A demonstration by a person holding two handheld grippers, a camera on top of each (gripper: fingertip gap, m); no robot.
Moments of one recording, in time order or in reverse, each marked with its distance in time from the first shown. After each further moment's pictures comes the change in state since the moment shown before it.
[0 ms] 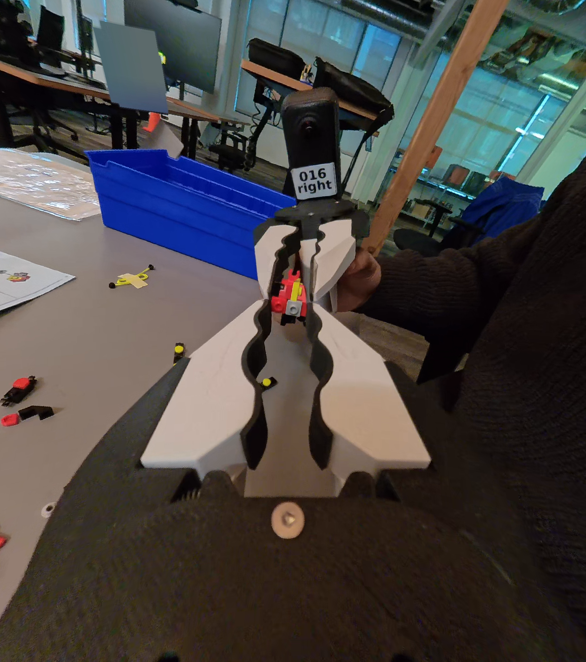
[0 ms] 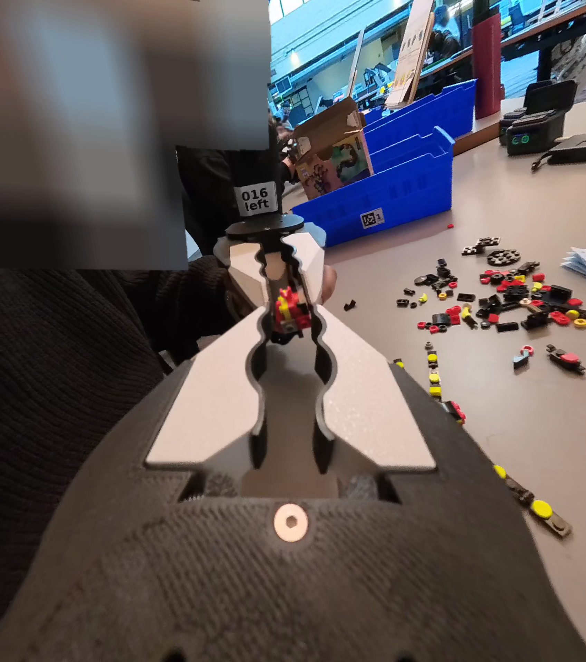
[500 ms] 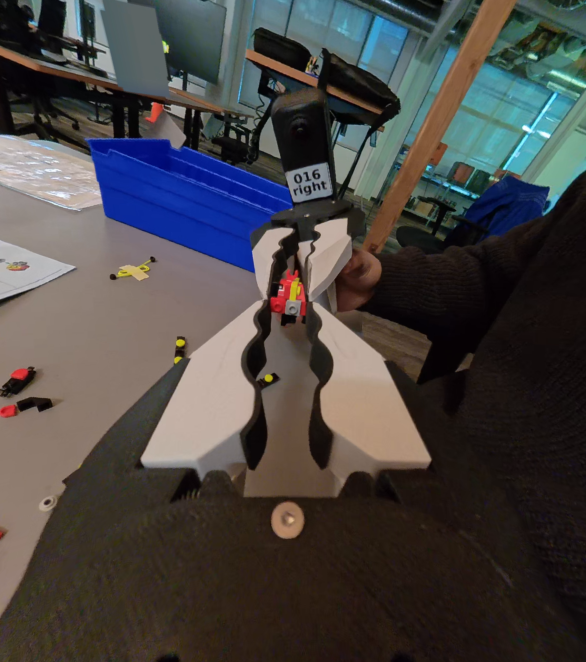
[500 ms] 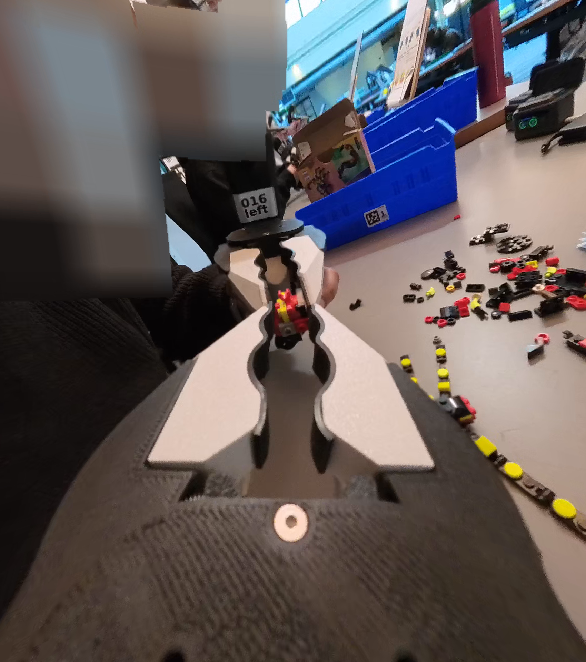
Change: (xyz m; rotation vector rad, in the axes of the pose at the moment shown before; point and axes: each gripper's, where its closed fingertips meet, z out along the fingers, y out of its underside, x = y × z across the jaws) left arm -0.004 0.004 0.002 -0.013 -0.009 -0.020; right arm 0.006 0.003 0.001 0.021 -0.021 0.077
